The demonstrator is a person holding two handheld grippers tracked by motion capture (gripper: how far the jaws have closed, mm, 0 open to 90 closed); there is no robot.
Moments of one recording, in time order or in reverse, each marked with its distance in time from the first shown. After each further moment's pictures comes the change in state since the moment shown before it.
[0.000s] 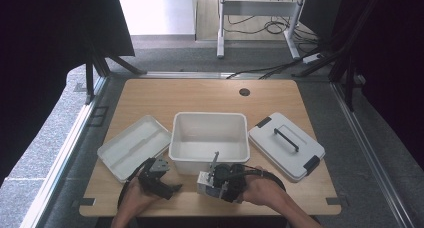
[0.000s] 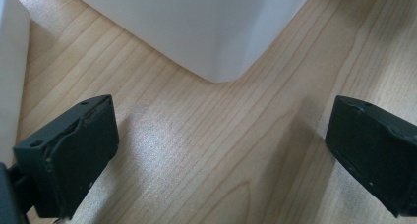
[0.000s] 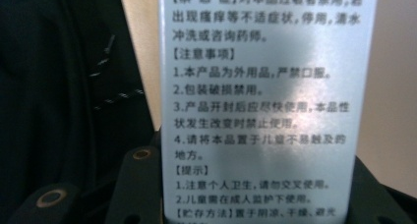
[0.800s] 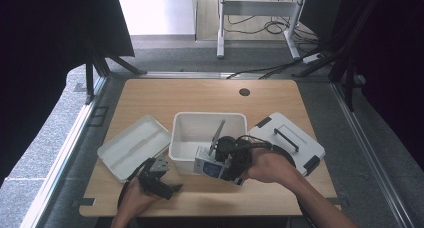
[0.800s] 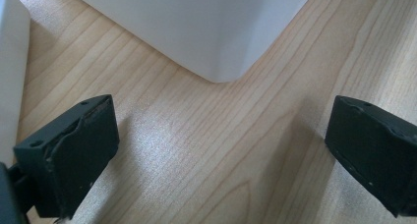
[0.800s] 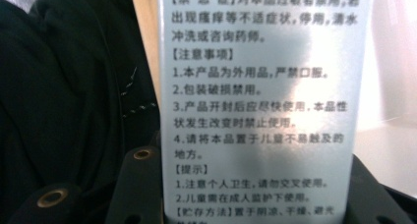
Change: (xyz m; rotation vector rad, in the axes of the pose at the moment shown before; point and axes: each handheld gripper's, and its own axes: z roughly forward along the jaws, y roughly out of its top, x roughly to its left) left arm 0.000 0.000 0.000 -0.003 0.000 -0.006; right arm -0.021 0.017 -0.094 -0.079 0.011 0.029
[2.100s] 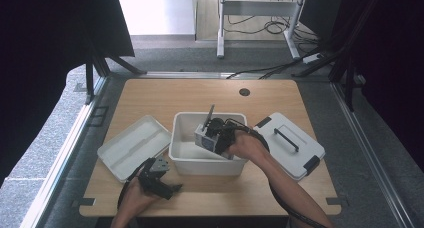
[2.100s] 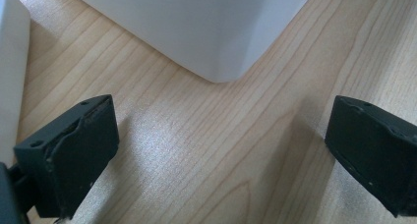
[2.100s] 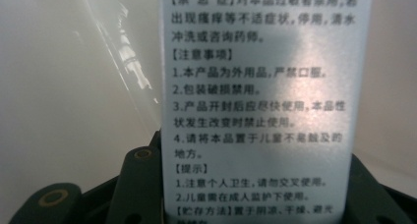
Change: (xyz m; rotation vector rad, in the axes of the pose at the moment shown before) left arm 0.000 0.000 0.000 0.001 0.001 0.001; right arm -0.091 0.026 0.081 0.070 -0.141 0.179
